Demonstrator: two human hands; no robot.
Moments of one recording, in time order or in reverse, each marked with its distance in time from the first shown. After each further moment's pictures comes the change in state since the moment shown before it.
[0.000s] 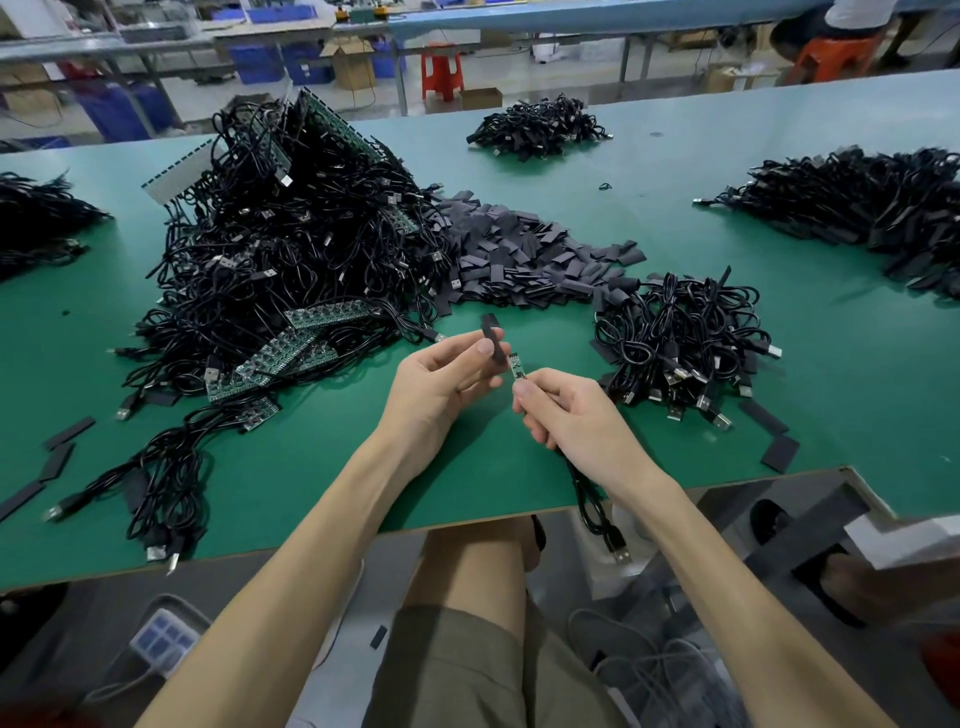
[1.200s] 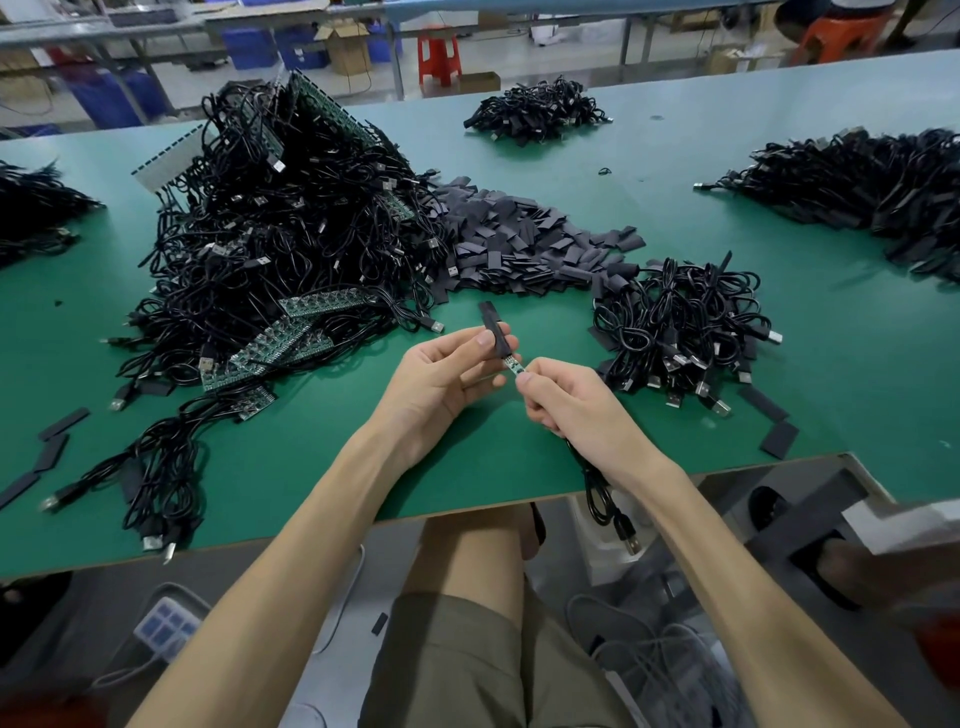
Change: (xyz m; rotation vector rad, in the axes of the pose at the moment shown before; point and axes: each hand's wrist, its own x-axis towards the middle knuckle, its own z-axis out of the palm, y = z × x) left_hand 0.000 -0.001 -0.002 0.034 -0.097 -0.085; right_hand -0.006 -0.014 -0.004 0.057 -0.060 0.028
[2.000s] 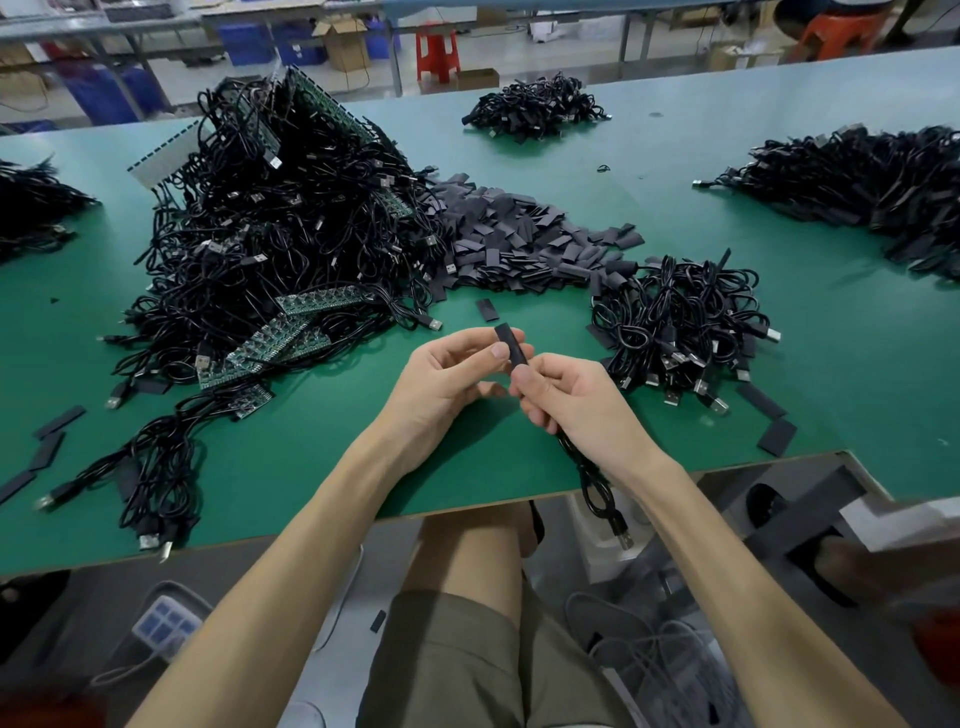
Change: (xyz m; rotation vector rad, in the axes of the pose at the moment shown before) left_hand -0.007 -0.002 0.003 0.137 -0.096 0.058; right_hand 0.002 0.010 -0.001 0.073 0.001 -0.055
